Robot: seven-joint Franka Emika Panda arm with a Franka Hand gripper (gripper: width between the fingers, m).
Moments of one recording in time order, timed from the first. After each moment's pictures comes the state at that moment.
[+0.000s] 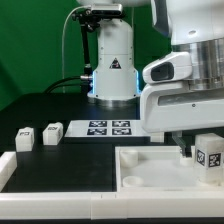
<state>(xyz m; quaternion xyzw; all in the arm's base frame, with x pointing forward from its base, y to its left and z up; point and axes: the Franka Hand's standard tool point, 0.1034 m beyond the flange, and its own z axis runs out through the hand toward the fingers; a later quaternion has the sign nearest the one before) 0.619 0.128 0.070 -0.99 0.07 -0.03 0.08</state>
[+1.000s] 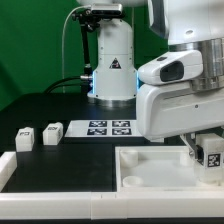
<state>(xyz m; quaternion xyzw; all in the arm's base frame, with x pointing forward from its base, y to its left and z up) 0.622 0.121 0.069 -0.99 -0.11 -0.05 0.06</state>
